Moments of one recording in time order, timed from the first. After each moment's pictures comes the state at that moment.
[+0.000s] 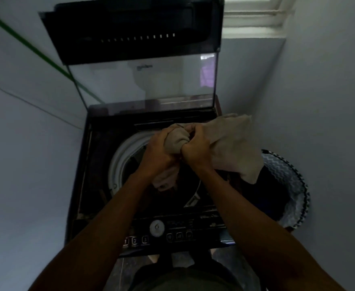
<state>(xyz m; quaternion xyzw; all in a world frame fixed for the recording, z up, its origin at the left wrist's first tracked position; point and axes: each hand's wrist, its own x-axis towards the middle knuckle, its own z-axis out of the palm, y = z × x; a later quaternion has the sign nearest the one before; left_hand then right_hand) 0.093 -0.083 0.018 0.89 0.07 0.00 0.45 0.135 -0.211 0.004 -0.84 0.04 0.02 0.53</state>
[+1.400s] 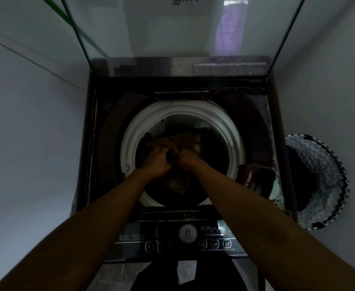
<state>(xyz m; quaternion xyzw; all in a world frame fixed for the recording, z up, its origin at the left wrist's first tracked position) 0.072 0.015 -0.156 0.88 0.12 -0.30 0.35 0.128 -0.113 -0.176 -0.86 -0.09 0.46 0.22</state>
